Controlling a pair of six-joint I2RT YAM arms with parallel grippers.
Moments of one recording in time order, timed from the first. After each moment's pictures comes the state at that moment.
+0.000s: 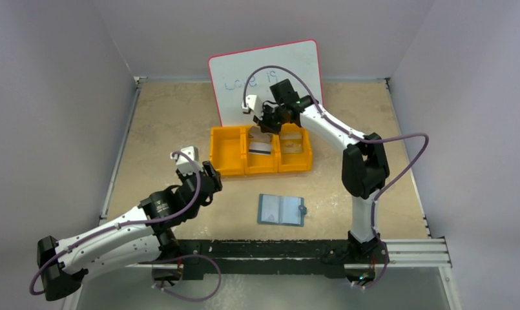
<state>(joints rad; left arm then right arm) -0.99 0.73 0.60 -0.52 -0.80 -0.89 0.55 1.98 1.69 -0.62 -0.41 -0.72</state>
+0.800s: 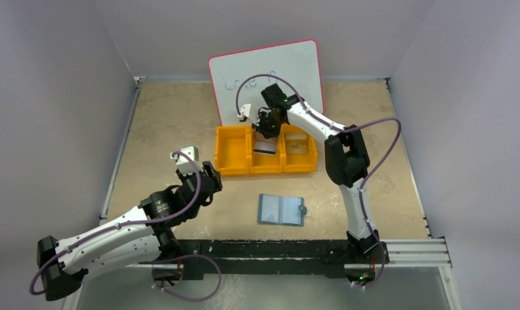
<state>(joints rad) -0.99 0.73 0.60 -0.52 -0.80 -0.89 0.55 2.19 1.87 -0.78 -0.28 -0.79</state>
